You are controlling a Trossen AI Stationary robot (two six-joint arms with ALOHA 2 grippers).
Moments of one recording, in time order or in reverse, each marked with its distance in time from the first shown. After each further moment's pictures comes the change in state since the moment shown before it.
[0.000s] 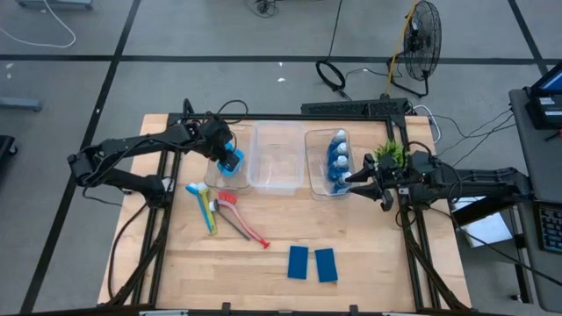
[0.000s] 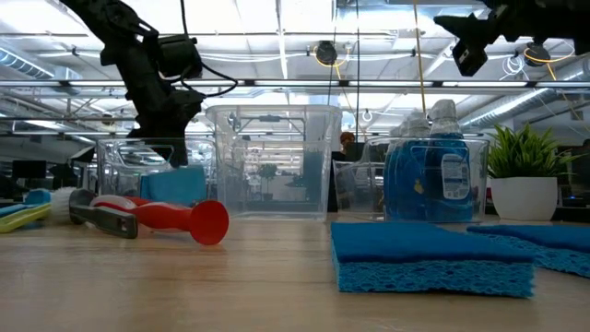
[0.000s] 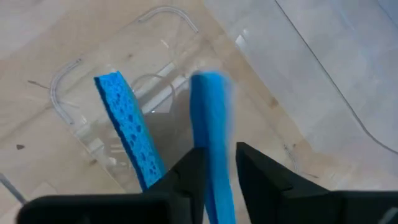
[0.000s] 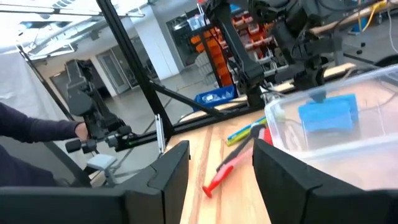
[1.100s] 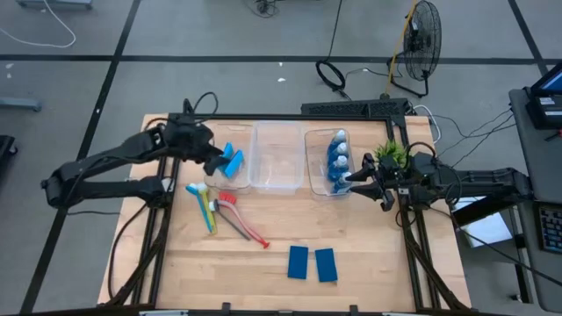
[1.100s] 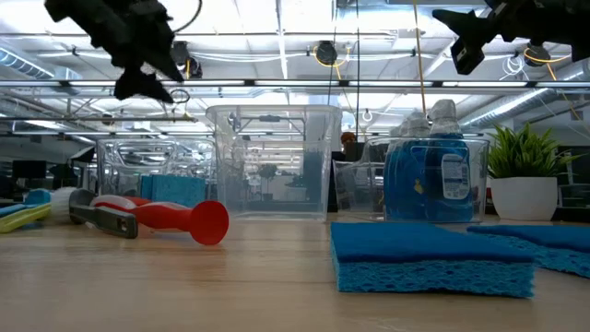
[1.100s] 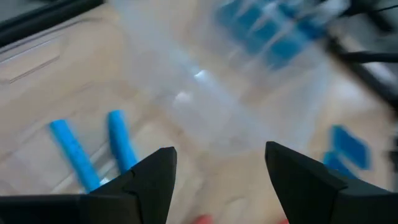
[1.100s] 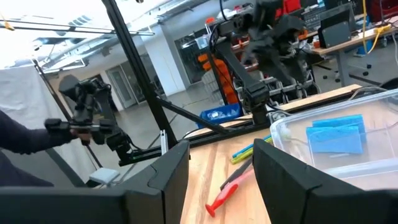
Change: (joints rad) left arm -0.093 -0.426 0.000 -0.036 0.102 -0.040; right arm 0.000 0.000 -0.052 0.143 0.000 0.000
